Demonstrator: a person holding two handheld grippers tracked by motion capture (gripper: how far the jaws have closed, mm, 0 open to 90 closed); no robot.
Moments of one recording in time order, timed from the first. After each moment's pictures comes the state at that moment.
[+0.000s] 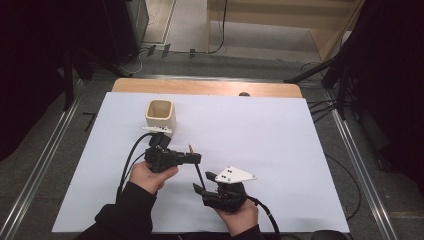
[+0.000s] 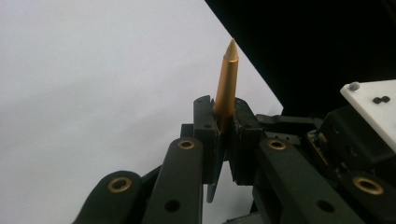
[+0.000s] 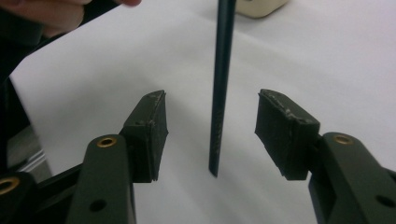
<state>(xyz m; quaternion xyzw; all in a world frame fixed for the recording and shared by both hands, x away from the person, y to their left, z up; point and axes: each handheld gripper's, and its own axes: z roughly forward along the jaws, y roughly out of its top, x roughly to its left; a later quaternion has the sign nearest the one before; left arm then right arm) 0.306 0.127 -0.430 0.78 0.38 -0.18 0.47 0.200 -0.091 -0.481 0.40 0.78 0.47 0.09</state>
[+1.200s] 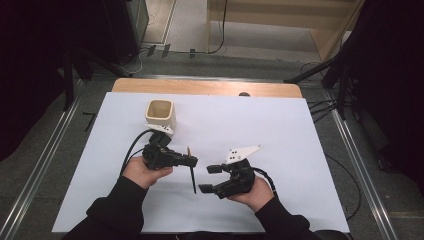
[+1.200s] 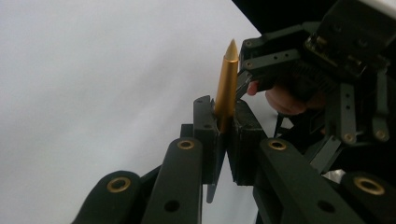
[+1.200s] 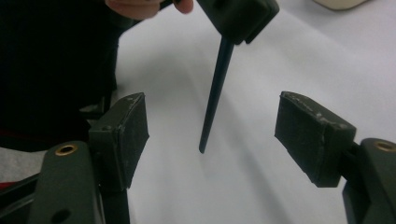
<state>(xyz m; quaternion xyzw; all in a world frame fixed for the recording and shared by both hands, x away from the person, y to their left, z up) 0.319 0.129 -0.434 0.83 0.30 -0.19 0.43 0.251 -0.126 -0.469 0.28 0.82 0.50 -0.07</state>
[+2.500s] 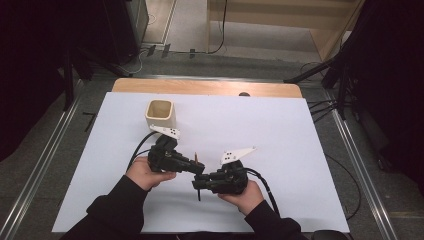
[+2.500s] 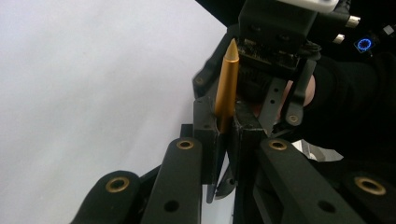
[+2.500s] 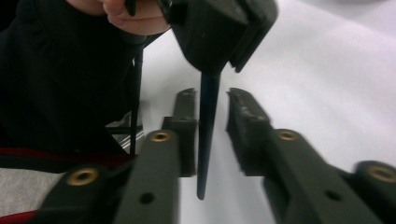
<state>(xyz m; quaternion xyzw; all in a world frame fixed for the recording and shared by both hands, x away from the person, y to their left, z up) 0.311 0.117 -0.427 0.84 0.22 -0.23 0.45 0.250 -0.110 -0.480 0.29 0.79 0.52 -0.12</state>
